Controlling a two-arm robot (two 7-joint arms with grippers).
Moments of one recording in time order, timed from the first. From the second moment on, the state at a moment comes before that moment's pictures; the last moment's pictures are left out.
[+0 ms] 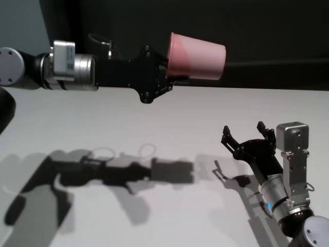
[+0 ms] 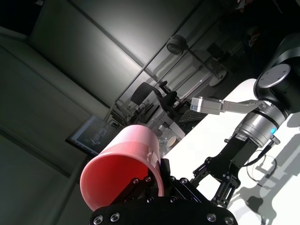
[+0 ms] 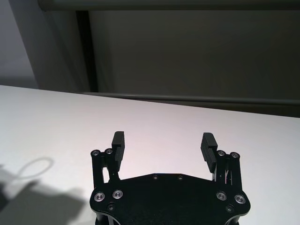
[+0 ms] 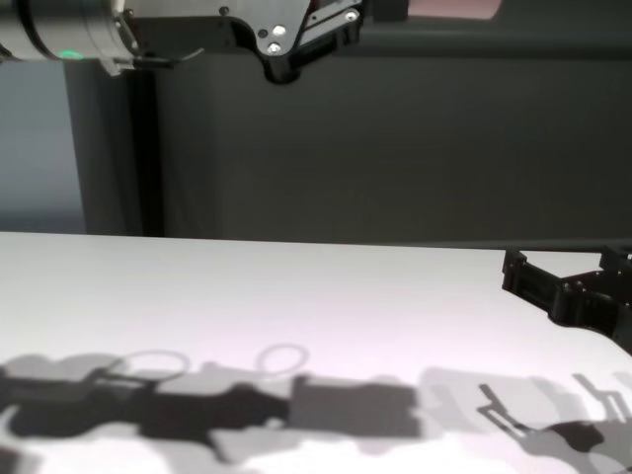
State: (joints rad) left arm -0.89 0.42 0.72 -1.02 -0.54 -0.73 -1.27; right arm -0.06 0.16 -0.26 -1.64 0.19 -0.04 -0.06
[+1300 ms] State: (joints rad) left arm -0.89 0.43 0.73 -1.03 -0.53 -0.73 -1.27; right arm -0.06 0.15 -0.25 -1.64 0.19 -0.04 -0.06
